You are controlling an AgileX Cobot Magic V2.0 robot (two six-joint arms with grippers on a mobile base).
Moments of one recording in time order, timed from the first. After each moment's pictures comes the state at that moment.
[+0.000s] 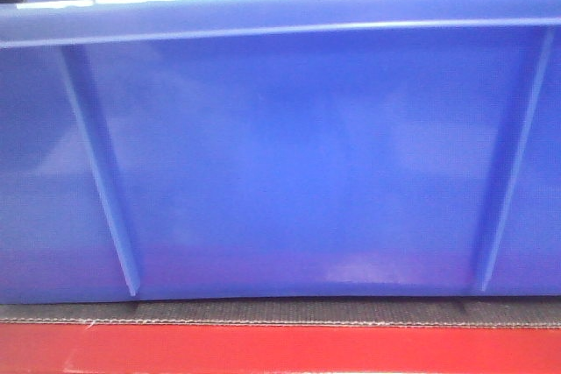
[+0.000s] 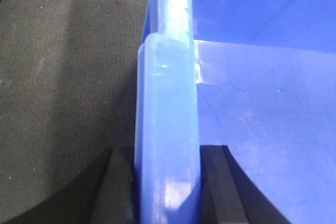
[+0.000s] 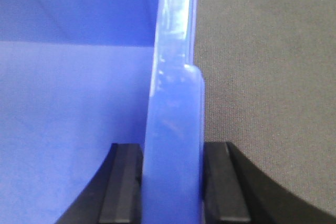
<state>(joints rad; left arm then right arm) -0.10 1.29 -1.03 -0.14 0.58 -0.11 0.17 1.26 -1.08 -0.01 0.67 0.10</state>
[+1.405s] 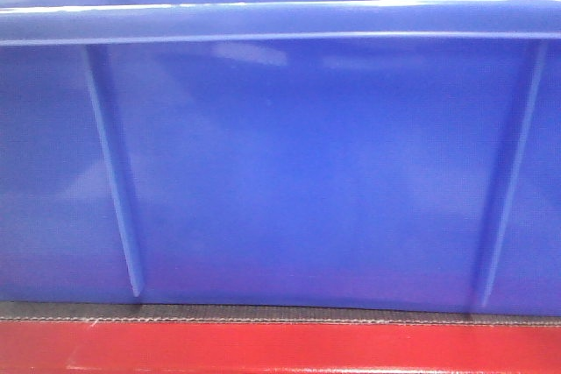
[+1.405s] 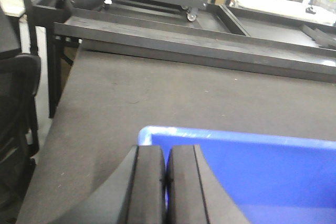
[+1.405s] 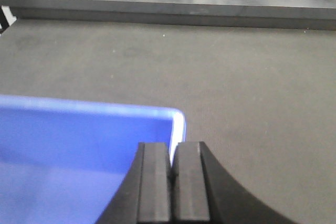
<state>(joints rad) -0.10 0.95 -1.06 -0.08 0.37 -0.11 0.16 0.97 -1.17 -0.05 0.63 0.08</state>
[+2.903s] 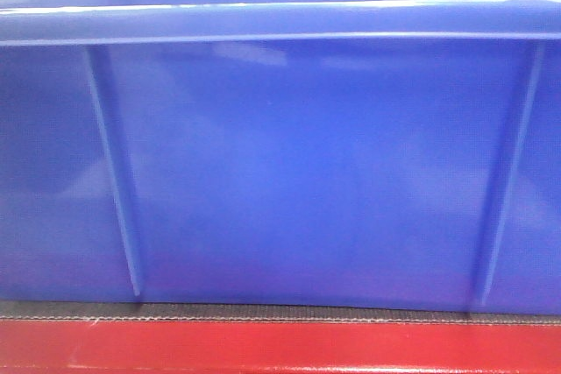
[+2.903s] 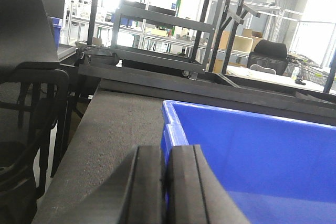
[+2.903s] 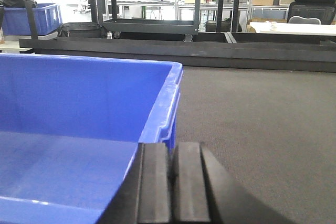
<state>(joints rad) -0.10 0.23 -0.26 -0.07 0.00 -0.11 0.16 0.01 -0.28 -0.06 0.36 0.07</state>
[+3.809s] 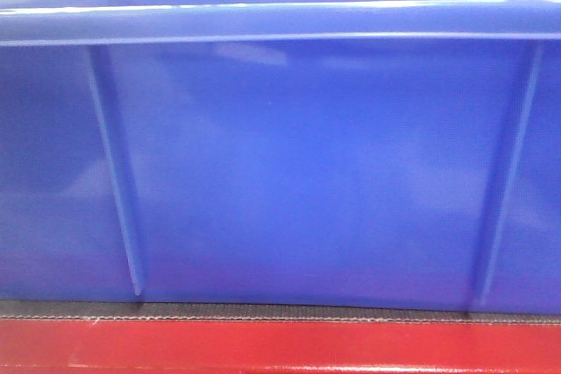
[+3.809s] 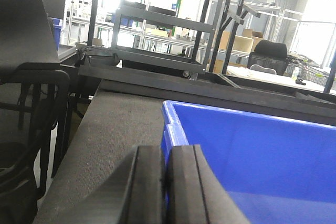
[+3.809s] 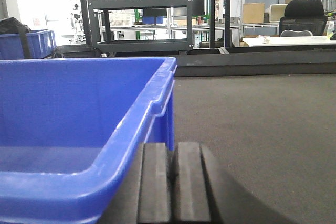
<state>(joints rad) -0.10 0.23 -0.26 -0.06 0.00 -0.11 0.08 0.00 0.00 0.01 -0.01 0.07</state>
